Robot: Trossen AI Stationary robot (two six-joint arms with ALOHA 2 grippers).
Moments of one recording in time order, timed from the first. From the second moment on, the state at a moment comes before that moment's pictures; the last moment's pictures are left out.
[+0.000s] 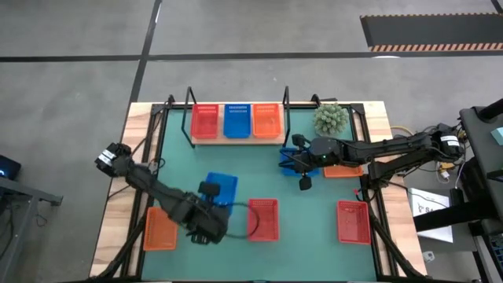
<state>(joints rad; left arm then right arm) -0.56 1.71 1.58 -1.28 -0.26 -0.38 -0.04 1.20 0.70 0.02 -0.02 -0.39</state>
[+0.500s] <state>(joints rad) -0.05 1.57 1.53 -1.08 -0.40 0.28 -0.04 1.17 0.70 -0.07 -0.01 -0.38</state>
